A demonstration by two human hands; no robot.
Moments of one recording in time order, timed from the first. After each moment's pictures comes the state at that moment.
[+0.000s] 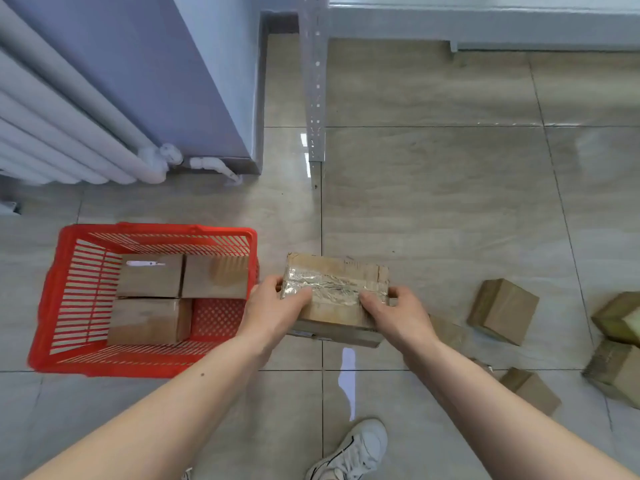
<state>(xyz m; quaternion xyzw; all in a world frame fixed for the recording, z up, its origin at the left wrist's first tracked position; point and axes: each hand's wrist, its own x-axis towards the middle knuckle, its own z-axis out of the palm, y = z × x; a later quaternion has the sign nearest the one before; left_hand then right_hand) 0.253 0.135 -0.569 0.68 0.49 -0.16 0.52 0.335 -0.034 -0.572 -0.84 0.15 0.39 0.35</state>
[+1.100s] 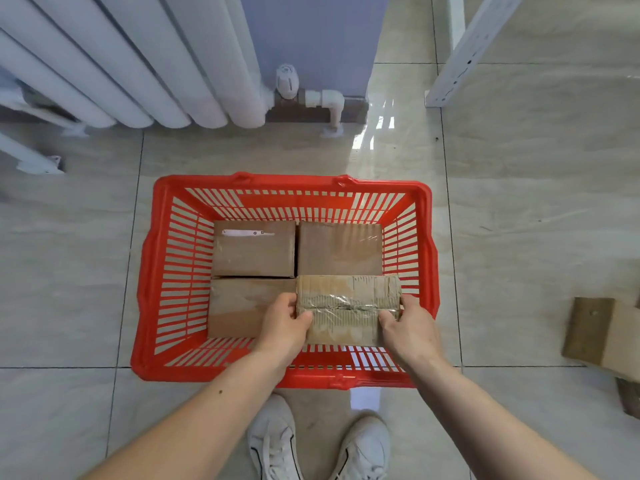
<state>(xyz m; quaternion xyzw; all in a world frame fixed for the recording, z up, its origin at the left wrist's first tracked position) 0.069 0.387 -0.759 0.65 0.51 -0.21 0.52 0.150 0.230 -0.753 -0.89 0.11 0.38 0.21</state>
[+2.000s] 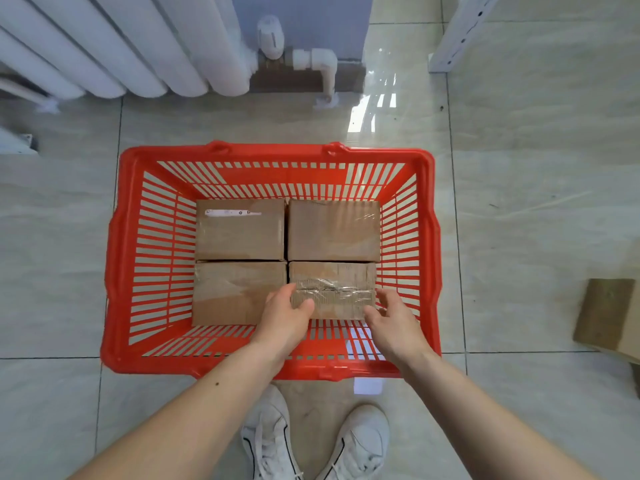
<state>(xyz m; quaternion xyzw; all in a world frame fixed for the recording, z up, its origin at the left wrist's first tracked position) 0.065 0.369 -0.795 0.68 0.50 -0.25 0.48 0.132 0.219 -0.794 -0.82 0.12 0.47 0.31</state>
